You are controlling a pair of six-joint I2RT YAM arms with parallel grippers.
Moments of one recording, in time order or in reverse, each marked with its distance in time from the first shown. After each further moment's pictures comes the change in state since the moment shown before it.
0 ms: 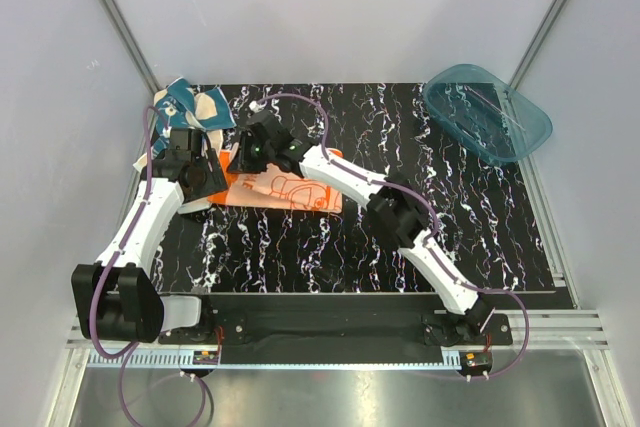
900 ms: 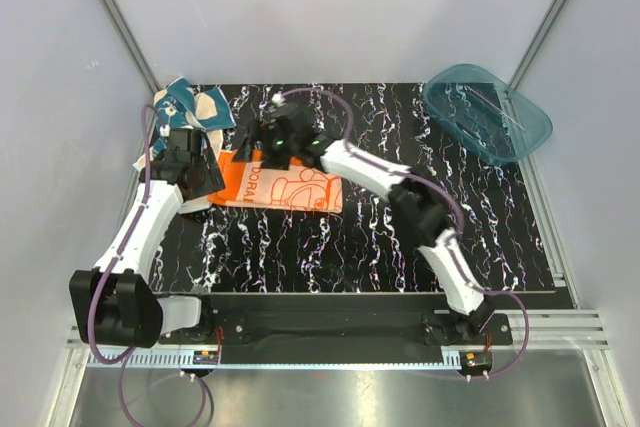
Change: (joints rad) left arm -0.004 -0.023 0.000 0.001 -0.044 0.002; right arm -0.058 -0.132 -0.251 0.145 -0.057 0.013
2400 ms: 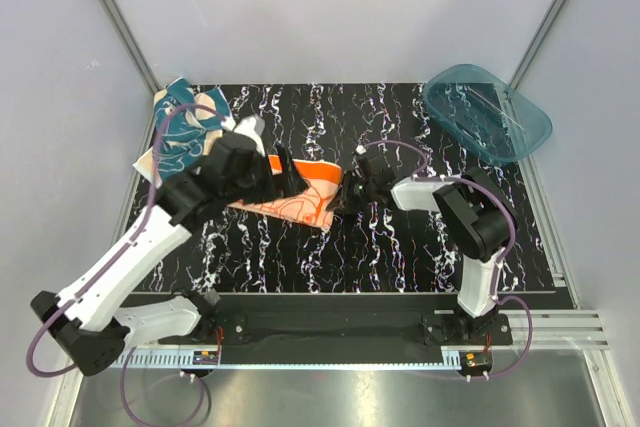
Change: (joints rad) left arm -0.622 -0.150 0.182 -0.072 0.137 -0.356; right arm -0.264 -0.467 -1.084 0.325 -0.100 -0.052
